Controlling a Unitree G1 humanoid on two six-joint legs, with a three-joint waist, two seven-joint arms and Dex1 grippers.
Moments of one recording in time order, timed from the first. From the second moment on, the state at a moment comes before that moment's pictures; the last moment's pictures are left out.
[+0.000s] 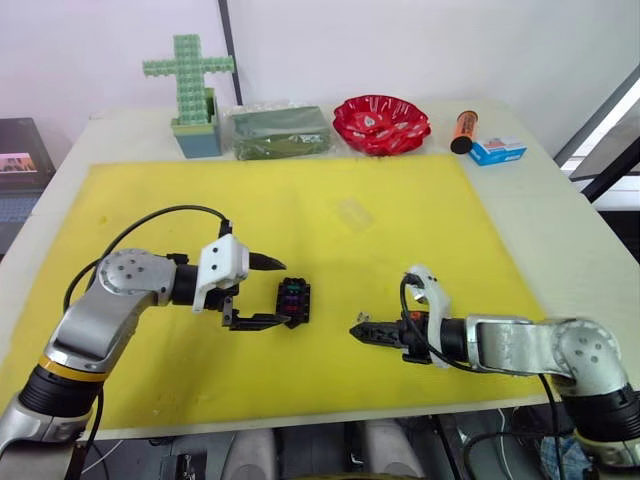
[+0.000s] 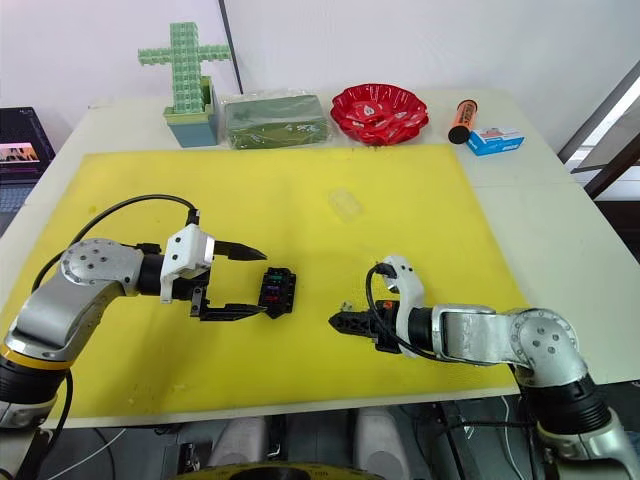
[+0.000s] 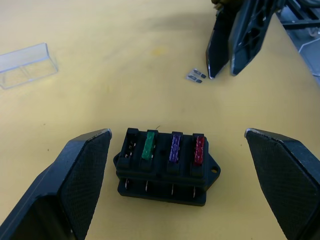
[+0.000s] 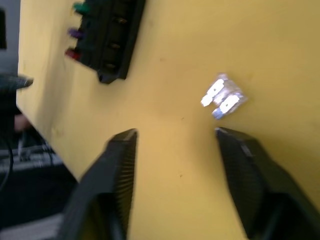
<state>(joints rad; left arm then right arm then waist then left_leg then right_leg) -0.33 0.79 -0.10 -0.28 -0.40 0.36 -1.20 -0.26 -0.79 0.09 -0.35 1.96 1.17 -0.41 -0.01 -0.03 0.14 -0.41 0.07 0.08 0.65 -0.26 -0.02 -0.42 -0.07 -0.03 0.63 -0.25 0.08</state>
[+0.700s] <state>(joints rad) -0.36 0.81 -0.10 -0.29 -0.41 0.37 -1.24 -0.67 -0.99 0.23 -0.17 1.28 1.40 0.66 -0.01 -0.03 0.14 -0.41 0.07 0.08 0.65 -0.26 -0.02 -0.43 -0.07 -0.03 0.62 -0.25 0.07</state>
